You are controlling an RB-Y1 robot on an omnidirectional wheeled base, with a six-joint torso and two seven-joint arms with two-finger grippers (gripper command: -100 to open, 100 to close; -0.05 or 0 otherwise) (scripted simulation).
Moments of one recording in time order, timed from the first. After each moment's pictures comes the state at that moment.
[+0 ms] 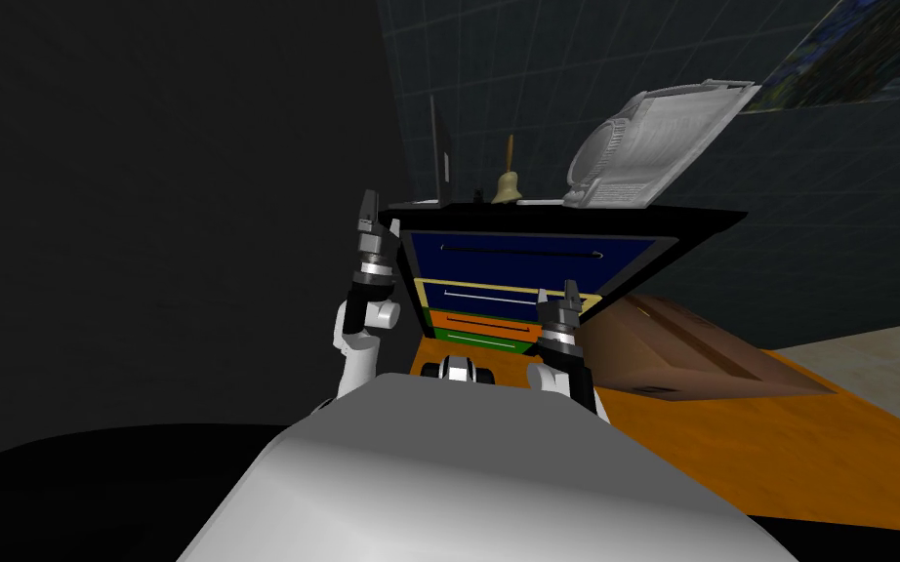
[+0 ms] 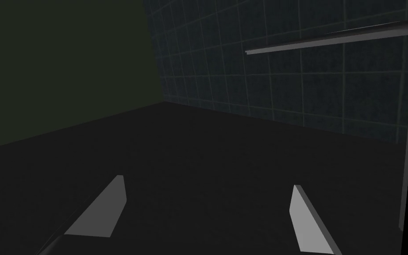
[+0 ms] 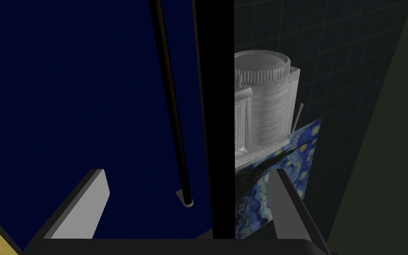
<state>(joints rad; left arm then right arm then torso) -0.05 0.17 0.02 -2.38 -0.06 -0.04 0.05 0.50 0.01 0.00 -2.22 -0.10 -0.38 -0.04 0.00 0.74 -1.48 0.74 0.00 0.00</state>
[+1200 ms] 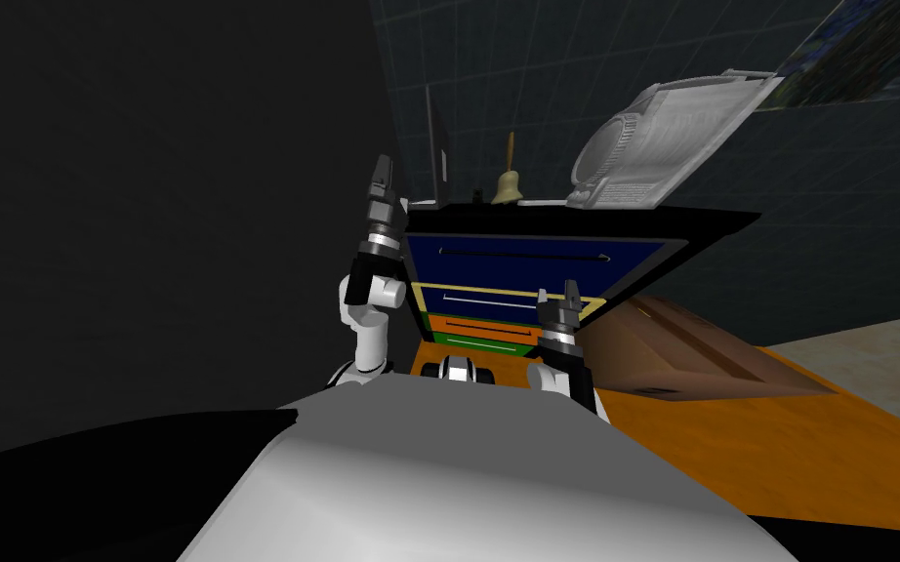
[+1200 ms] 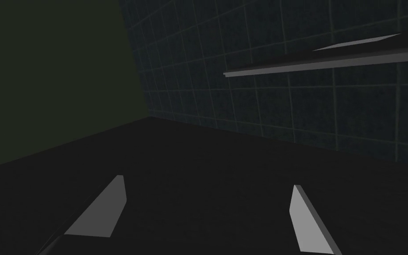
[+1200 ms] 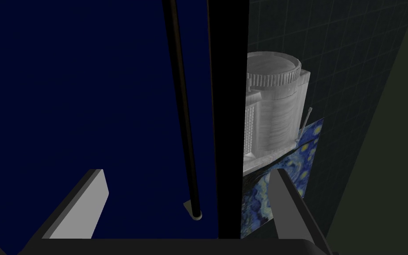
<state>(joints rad) -0.32 0.17 0.00 -2.36 -0.09 0.26 -0.01 0.50 0.01 0.00 -2.22 -0.10 -0.38 -0.04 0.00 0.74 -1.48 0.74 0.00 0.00</state>
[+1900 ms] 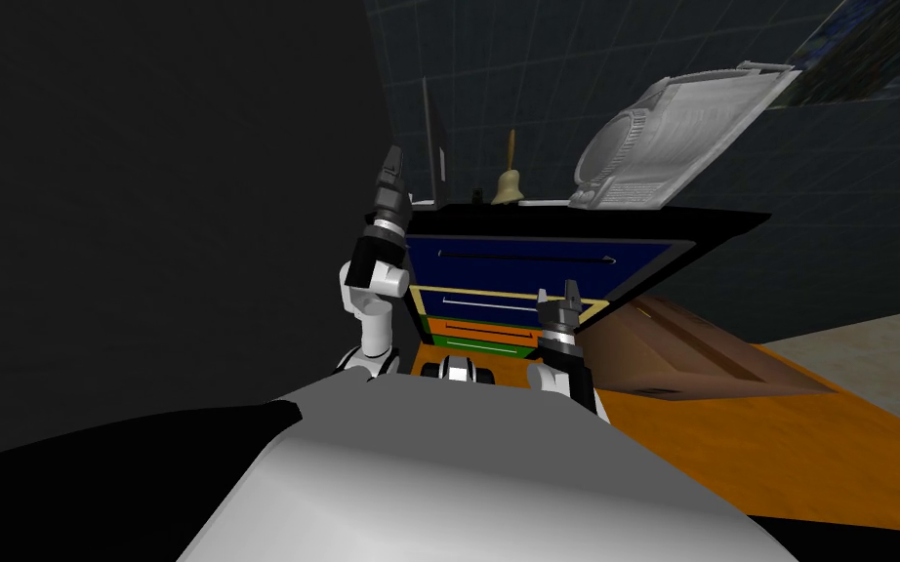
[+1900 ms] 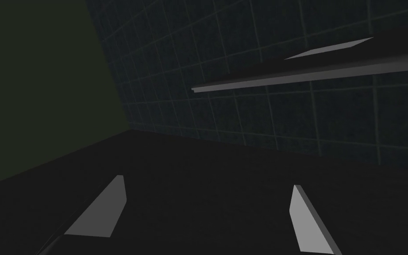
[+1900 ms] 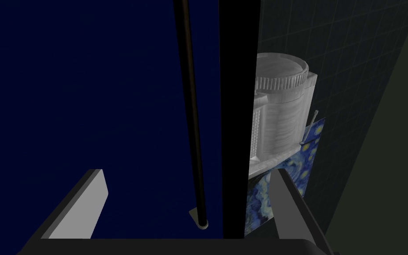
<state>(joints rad) -0.46 0.16 0.00 -2.33 -0.11 0.44 -0.07 0.50 0.01 0.00 -2.22 -0.10 -0.38 -0.04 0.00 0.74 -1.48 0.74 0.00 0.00</state>
